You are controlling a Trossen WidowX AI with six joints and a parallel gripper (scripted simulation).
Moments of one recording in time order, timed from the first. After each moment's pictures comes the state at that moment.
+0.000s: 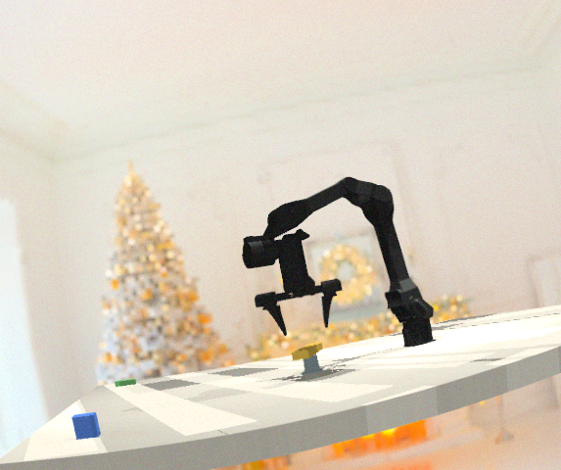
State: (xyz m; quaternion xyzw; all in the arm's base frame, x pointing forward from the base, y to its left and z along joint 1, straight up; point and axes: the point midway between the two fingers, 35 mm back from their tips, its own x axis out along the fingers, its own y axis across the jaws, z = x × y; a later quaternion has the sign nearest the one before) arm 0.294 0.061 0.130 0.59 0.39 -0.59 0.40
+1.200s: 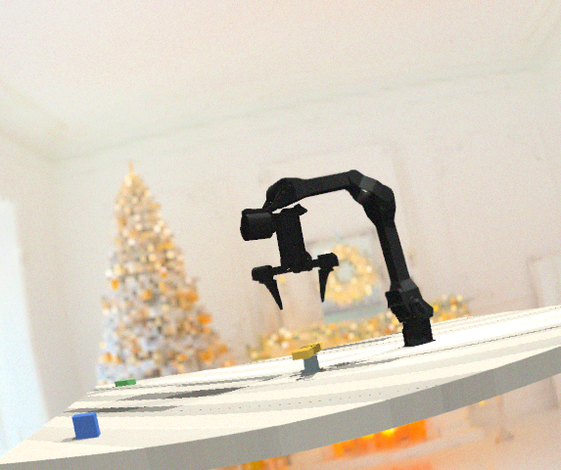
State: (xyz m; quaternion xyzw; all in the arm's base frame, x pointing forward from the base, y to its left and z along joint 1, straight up) arm 0.290 0.060 0.187 0.60 0.39 -0.58 0.40
